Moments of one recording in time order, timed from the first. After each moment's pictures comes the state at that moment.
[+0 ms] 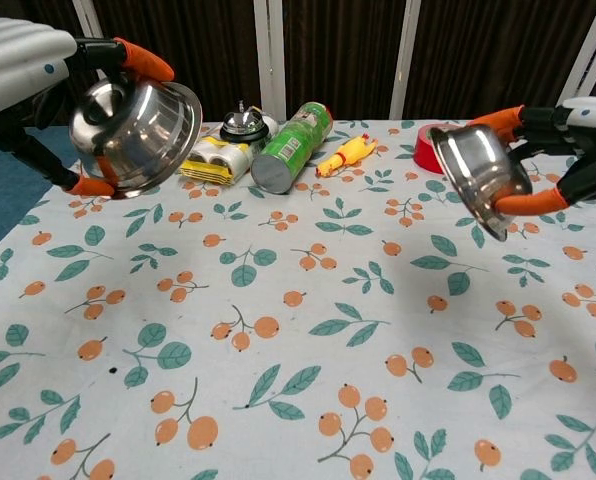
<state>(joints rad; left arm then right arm) -0.58 -1.40 -0.11 -1.62 1.54 1.32 0.41 0.53 -1.26 0.19 -1.67 -1.30 0.98 0.45</state>
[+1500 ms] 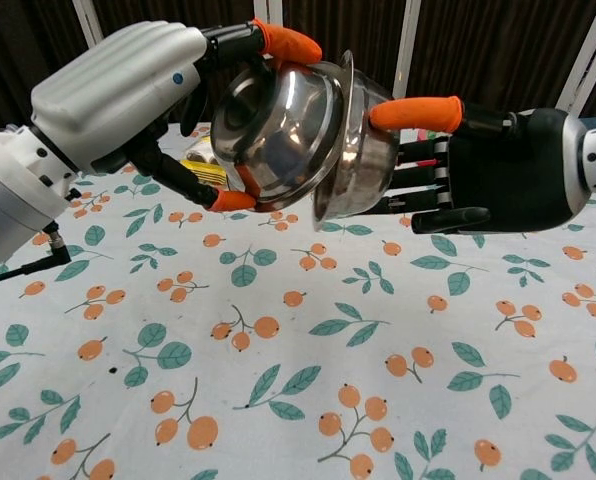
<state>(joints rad) -0.70 -1.72 -0.12 -1.32 1.80 1.44 0.18 0.60 -1.16 0.49 -1.92 -1.24 0.27 1.46</state>
